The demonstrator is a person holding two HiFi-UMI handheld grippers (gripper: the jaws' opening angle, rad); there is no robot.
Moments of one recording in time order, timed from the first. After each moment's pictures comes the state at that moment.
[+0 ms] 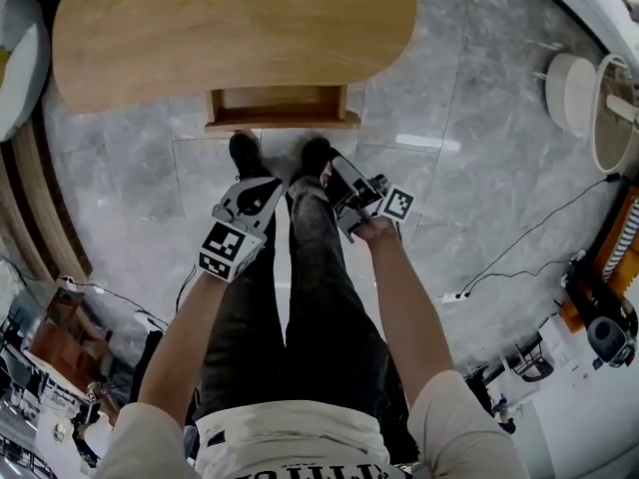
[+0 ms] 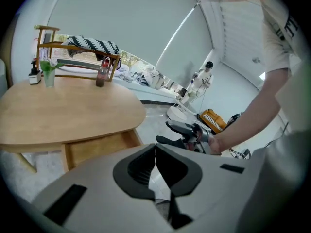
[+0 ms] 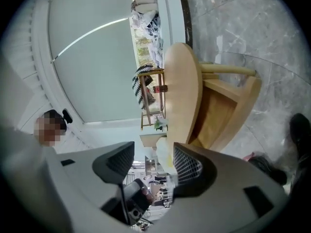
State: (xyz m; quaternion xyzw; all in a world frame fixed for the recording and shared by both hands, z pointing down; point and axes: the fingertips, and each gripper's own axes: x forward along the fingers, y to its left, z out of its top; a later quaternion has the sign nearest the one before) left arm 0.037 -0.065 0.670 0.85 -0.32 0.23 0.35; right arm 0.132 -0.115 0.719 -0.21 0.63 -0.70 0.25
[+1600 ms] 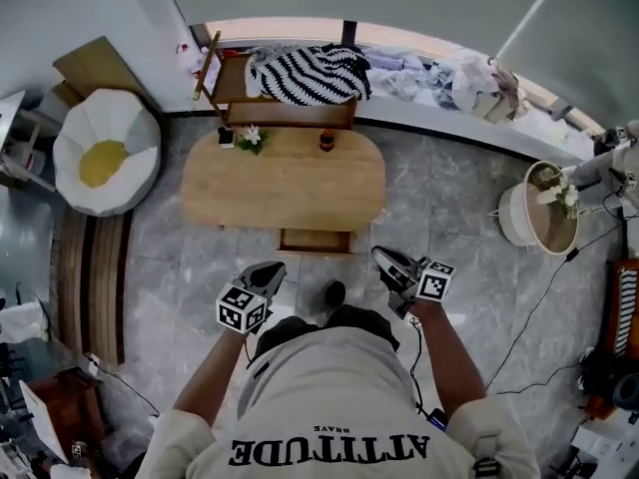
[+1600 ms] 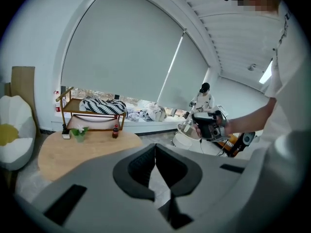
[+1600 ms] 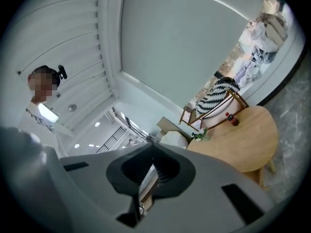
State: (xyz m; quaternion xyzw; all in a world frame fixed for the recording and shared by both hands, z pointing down) left arm -0.044 -0.047 0.316 0.85 -0.42 0.15 0.27; right arm 0.162 -0.112 0.279 -0.18 0.88 -0.44 0.08
